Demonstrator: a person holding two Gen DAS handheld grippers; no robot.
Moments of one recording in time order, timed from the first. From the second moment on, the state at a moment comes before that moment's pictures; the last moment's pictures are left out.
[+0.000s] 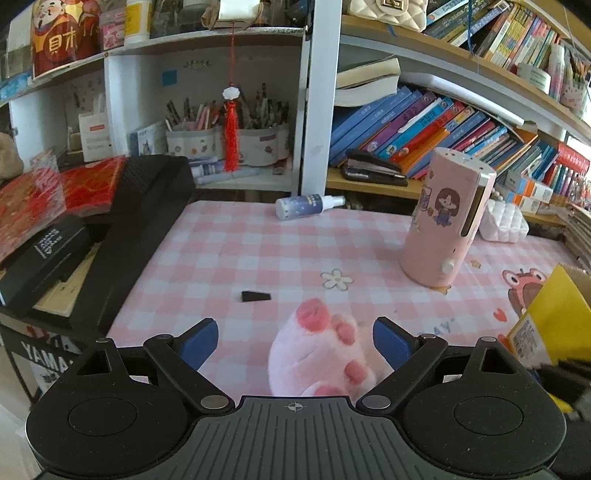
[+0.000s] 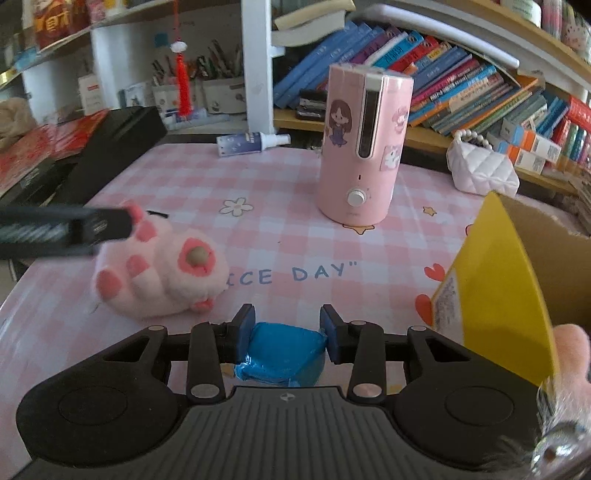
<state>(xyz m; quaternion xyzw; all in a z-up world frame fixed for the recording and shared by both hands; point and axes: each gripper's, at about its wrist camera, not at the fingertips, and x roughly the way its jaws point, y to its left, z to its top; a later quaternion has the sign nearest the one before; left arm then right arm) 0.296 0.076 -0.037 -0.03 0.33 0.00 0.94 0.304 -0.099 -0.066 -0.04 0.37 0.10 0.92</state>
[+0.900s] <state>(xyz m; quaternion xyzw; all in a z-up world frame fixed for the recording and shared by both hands) 0.338 0.051 -0.080 -0.08 0.40 -0.09 0.91 0.286 -0.112 -0.057 -0.05 0.36 0.13 0.92</state>
